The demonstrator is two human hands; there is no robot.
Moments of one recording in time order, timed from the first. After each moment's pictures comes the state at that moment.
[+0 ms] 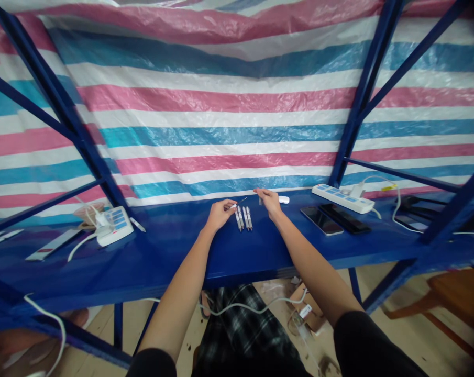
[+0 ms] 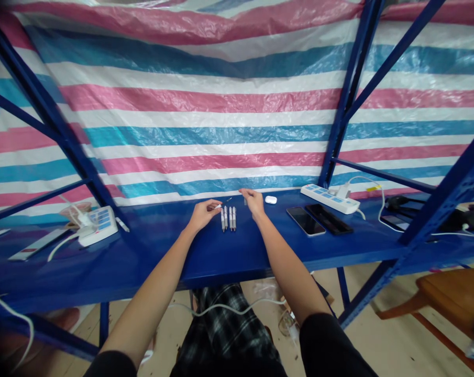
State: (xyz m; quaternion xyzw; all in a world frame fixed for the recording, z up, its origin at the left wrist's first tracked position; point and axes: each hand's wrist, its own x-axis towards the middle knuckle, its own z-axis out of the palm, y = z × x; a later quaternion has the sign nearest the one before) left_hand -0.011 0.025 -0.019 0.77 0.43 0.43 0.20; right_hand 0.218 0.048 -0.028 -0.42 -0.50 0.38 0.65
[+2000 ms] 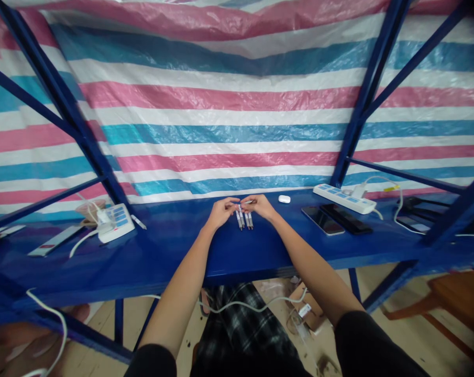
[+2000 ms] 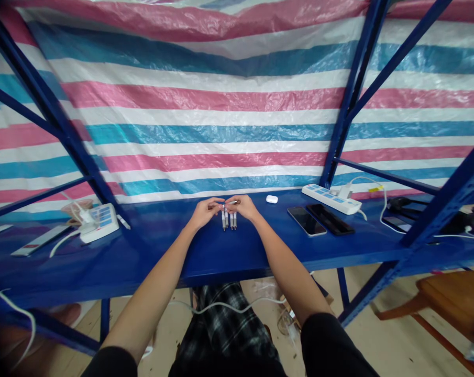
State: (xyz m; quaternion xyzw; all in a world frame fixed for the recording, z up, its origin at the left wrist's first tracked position) left_hand -0.013 0.026 -0.021 0.78 0.38 0.42 0.26; right_hand 0.194 0.028 -0.027 -0.34 -0.61 0.50 0.52
